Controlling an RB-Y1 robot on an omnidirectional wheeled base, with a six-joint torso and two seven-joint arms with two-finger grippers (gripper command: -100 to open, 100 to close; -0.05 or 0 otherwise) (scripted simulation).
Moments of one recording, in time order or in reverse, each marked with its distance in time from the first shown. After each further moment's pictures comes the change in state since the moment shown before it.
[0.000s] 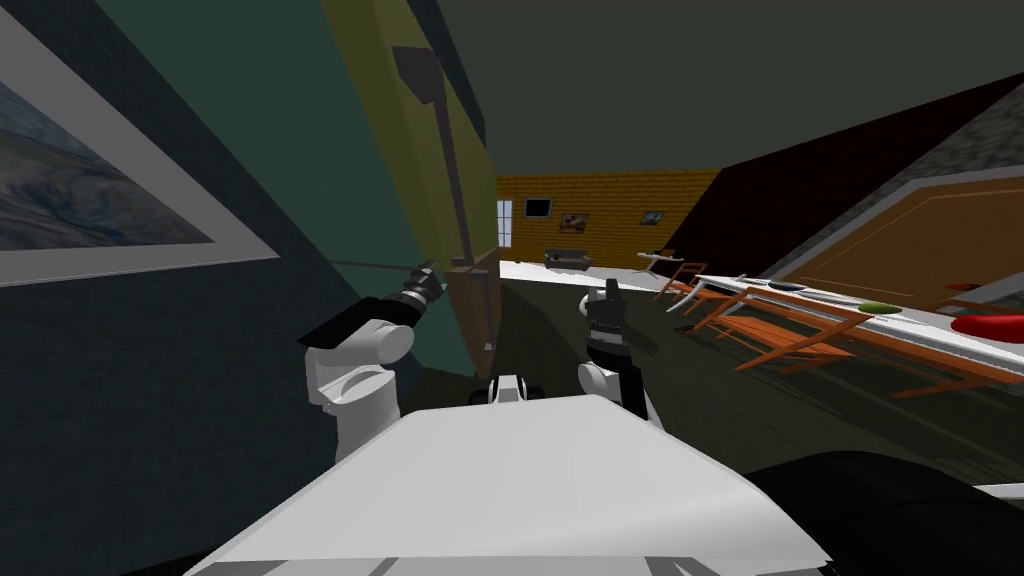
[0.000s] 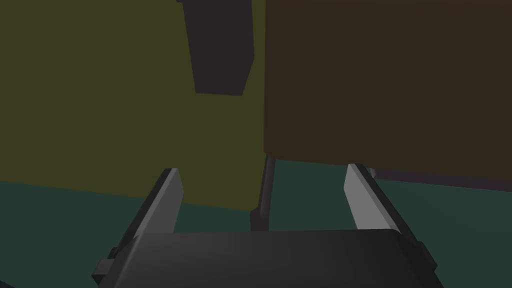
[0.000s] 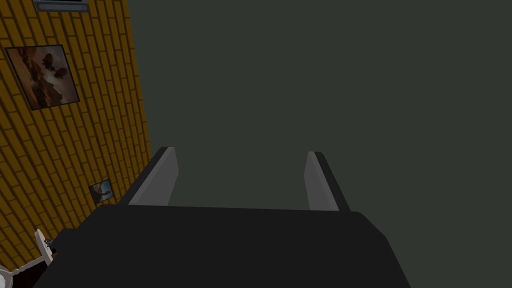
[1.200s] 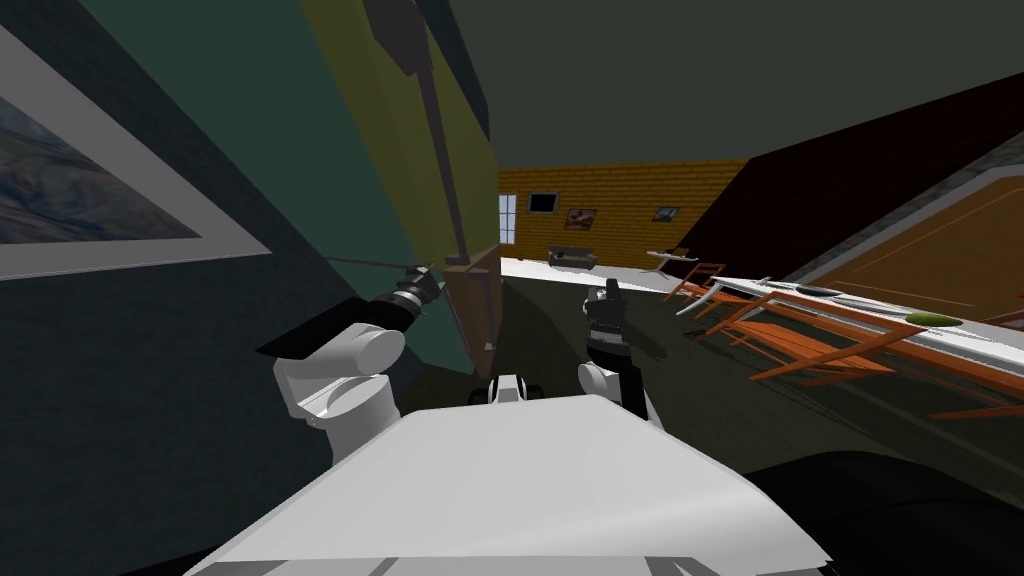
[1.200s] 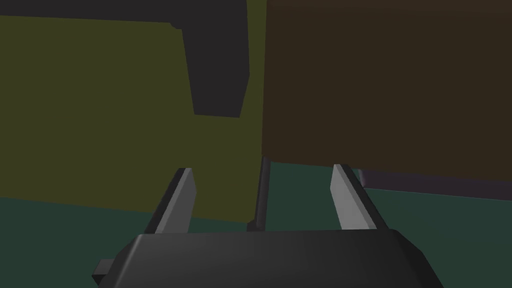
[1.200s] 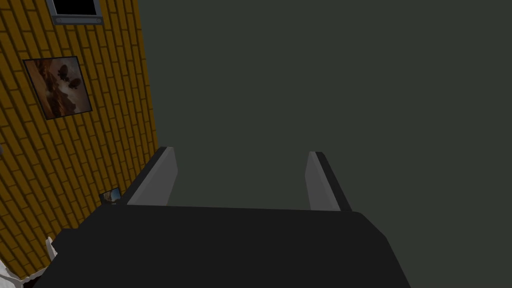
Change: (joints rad) left arm -0.004 -0.034 0.020 -0.099 0.012 0.113 -0.002; right arm 0.000 0.000 0.000 0.000 0.000 0.000 0.000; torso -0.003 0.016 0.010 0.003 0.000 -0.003
